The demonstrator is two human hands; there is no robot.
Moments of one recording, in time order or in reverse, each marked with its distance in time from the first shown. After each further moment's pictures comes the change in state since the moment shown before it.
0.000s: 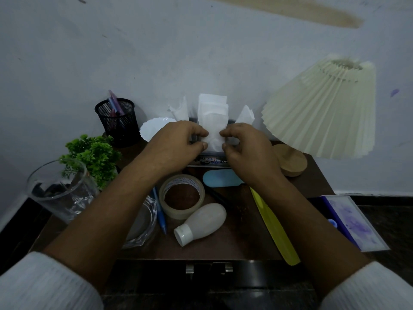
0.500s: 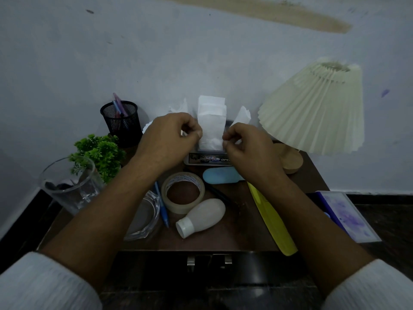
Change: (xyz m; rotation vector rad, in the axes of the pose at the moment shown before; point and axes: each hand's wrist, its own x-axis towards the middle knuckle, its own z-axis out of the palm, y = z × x) left_hand -0.017 0.006 -0.014 -0.041 0.207 -0.013; right_hand -0.011 -0.002 -0.012 0.066 0.049 -0.013
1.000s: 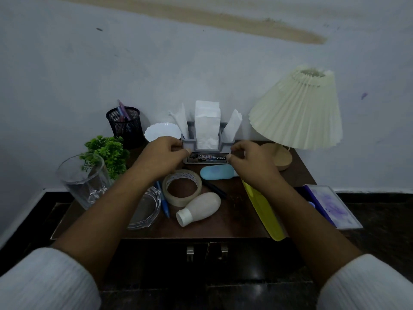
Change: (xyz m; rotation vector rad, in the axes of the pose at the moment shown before) left_hand -0.029 -0.011 0.001 -0.135 -0.184 -0.281; right_hand -0.024 0.012 -0.010 0.013 -0.151 0.291
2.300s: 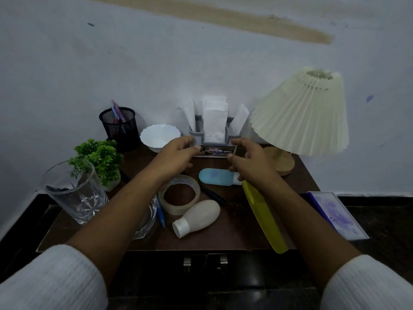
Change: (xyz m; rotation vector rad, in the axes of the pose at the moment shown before) left_hand 0.029 0.006 0.031 -0.417 -0.117 -0.063; right_hand 0.023 0.012 0.010 0.191 -0.025 0.048
